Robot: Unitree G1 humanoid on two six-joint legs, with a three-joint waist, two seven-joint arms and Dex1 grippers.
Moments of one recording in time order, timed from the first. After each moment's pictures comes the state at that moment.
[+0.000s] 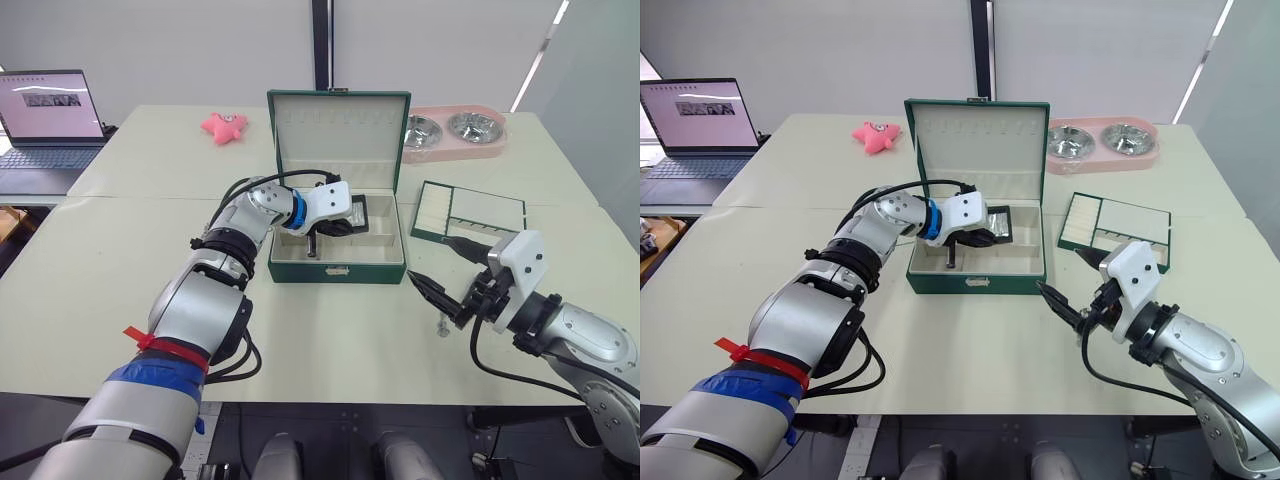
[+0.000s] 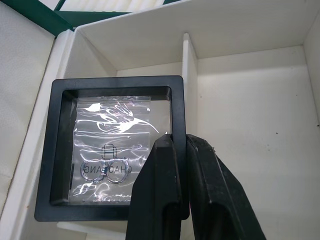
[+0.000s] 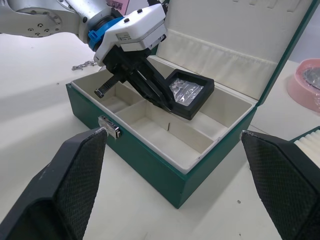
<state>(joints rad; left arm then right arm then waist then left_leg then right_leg) -1.30 0.31 -0.31 1.28 0.22 -0.33 -1.09 -0.09 -0.62 -0.15 -0.76 0.58 0.70 0.45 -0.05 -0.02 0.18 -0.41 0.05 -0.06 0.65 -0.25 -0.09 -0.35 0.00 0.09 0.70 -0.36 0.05</state>
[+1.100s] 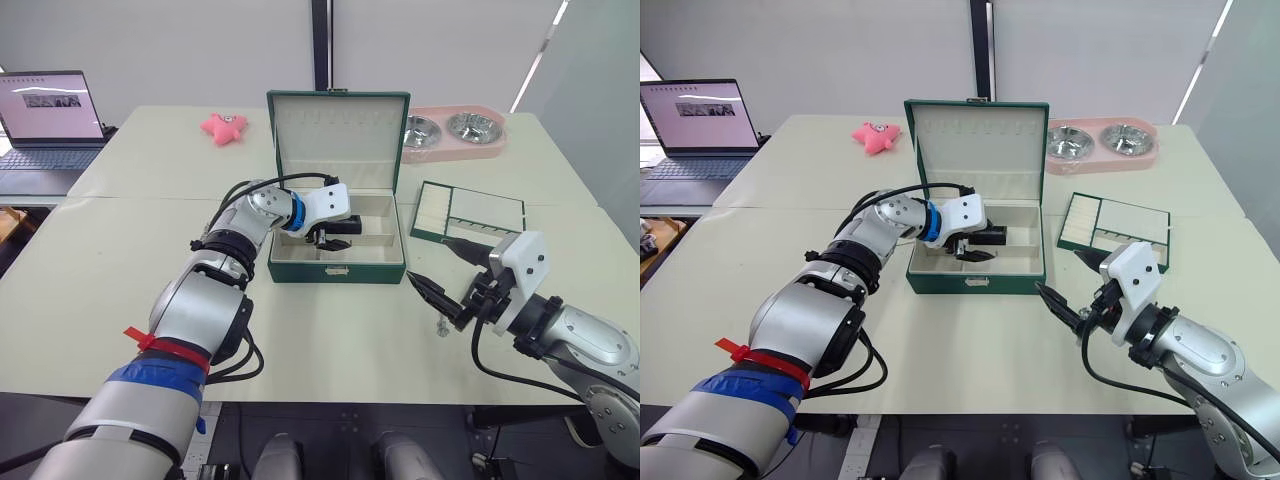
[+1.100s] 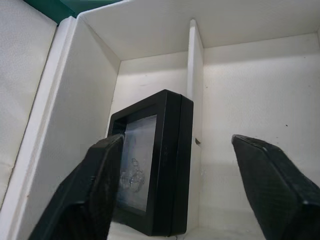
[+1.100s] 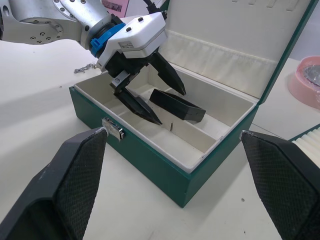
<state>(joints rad) -1.30 0.31 -0.29 1.31 0.26 -0.34 -1.05 -0.08 -0.62 -0.16 -0.78 0.62 0.72 0.42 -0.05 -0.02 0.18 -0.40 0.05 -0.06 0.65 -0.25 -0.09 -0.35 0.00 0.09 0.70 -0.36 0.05</state>
